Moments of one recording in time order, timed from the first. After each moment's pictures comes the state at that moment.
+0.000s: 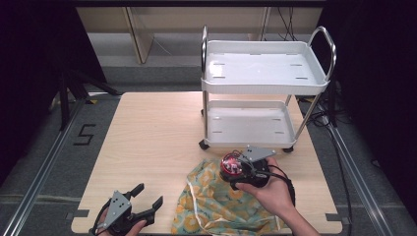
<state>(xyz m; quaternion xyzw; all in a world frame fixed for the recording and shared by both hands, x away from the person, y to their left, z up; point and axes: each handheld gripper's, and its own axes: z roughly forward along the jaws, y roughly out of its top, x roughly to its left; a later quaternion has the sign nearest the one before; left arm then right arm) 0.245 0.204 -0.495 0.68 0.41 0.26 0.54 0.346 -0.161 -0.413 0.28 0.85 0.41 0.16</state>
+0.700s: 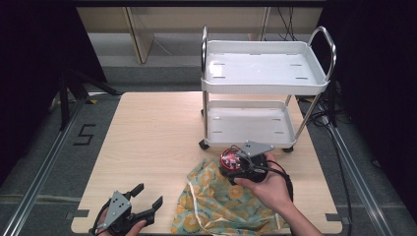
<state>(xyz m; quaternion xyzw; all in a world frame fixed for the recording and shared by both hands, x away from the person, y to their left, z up) 0.245 0.204 -0.495 0.68 0.41 0.26 0.54 0.355 -0.158 -0.407 0.28 0.85 0.41 0.17</state>
